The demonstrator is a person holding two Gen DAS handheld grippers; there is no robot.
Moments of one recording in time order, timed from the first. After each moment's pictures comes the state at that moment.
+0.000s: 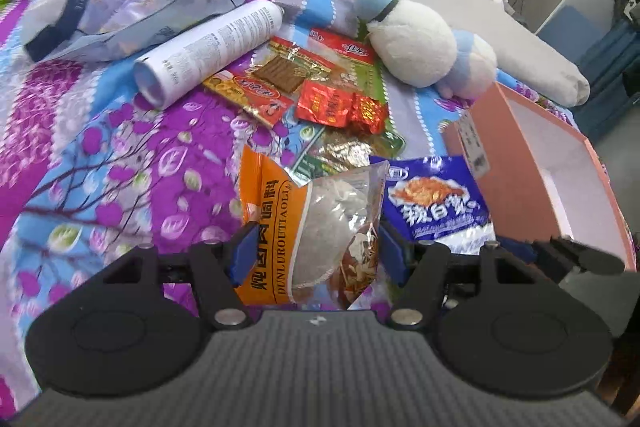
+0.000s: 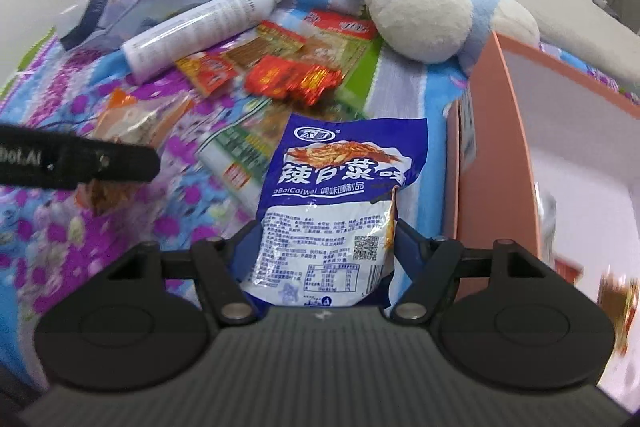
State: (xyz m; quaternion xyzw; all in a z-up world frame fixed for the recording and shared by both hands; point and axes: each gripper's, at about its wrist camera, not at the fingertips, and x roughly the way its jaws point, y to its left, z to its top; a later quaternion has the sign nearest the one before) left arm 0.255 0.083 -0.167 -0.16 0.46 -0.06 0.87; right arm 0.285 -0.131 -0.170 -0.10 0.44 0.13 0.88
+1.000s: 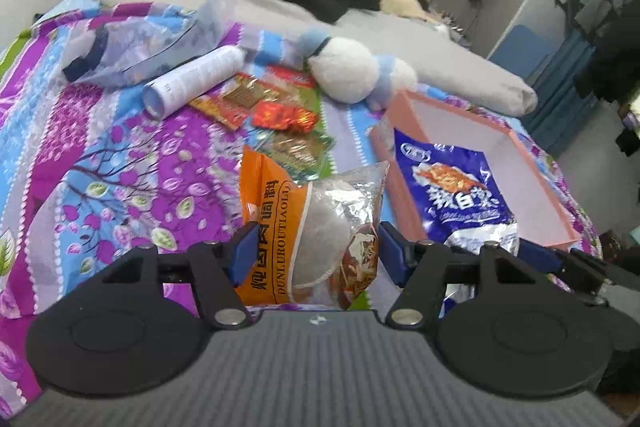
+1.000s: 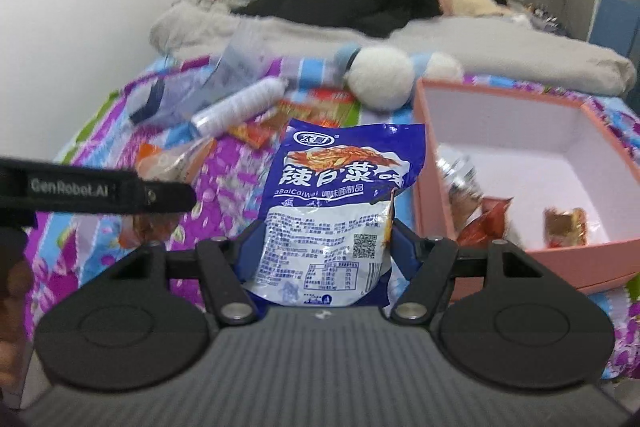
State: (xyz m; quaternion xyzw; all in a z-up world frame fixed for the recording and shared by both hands) left arm 0.120 0.057 -0.091 -0.15 0.39 -0.10 0.90; right arm 0.120 -0.163 -0.088 -0.02 0.32 0.11 0.94
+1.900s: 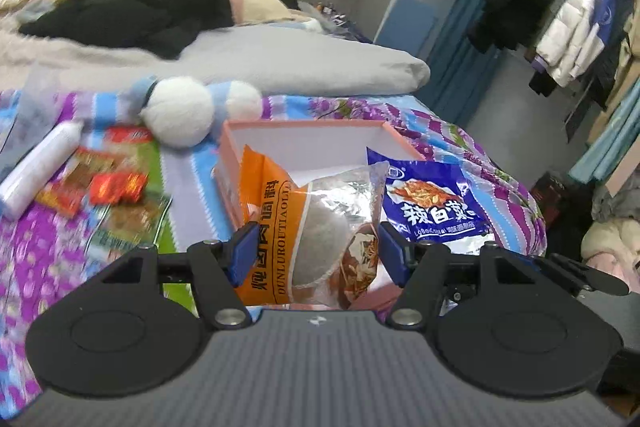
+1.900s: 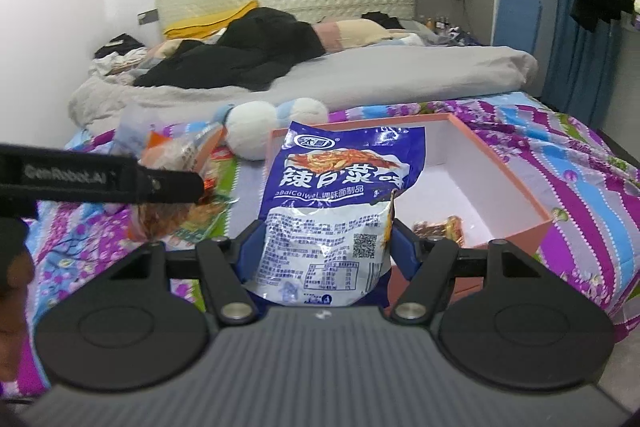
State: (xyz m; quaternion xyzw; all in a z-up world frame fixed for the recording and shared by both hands) left arm 0.171 -0.097 -0.037 -0.07 0.34 -0.25 0.90; right arm 0.105 -0.280 -0.059 0.04 0.27 -0.02 0.96
